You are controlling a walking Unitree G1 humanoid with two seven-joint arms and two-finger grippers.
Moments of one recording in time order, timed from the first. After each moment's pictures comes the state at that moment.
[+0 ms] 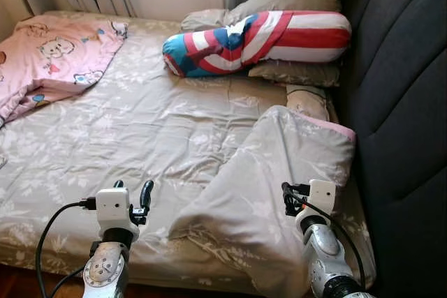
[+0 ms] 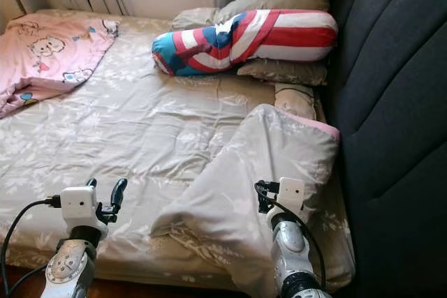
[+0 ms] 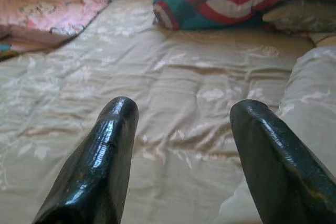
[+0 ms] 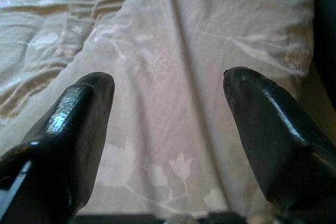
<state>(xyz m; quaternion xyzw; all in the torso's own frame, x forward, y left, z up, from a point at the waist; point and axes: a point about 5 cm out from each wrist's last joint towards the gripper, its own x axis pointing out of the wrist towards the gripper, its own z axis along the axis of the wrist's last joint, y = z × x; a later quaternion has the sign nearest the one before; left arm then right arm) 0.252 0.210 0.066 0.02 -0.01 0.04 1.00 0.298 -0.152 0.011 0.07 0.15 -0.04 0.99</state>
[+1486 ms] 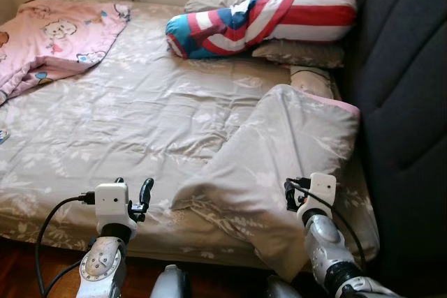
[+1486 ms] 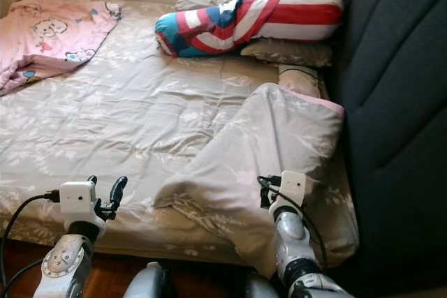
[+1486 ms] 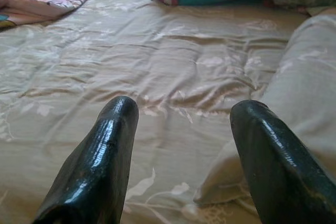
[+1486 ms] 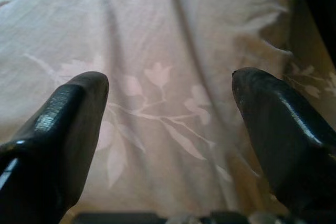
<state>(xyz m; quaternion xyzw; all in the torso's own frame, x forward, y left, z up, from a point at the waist) 0.256 0.213 0.075 0.02 0.00 0.03 1.00 0.314 -0.160 0.017 0.07 0.20 -0.07 0.98</state>
